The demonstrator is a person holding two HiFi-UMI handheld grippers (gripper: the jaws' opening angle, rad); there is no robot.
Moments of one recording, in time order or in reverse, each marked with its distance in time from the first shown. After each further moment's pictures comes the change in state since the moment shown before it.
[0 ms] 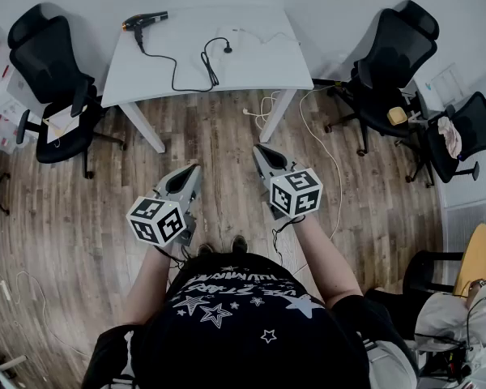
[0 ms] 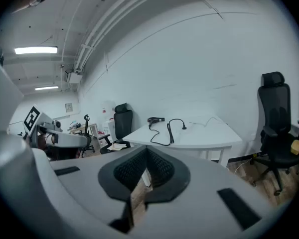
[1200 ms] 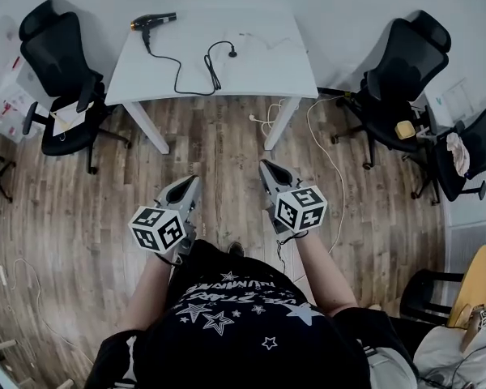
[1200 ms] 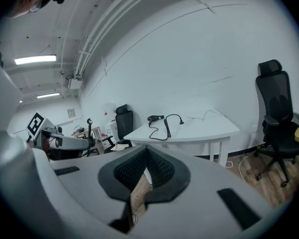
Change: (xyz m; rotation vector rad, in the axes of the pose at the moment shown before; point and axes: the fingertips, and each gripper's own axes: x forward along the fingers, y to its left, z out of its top) left arm 0.015 -0.006 -0.035 -0.044 0.000 0.099; right arm -0.021 -0.035 -0.031 0.067 -0.015 0.057
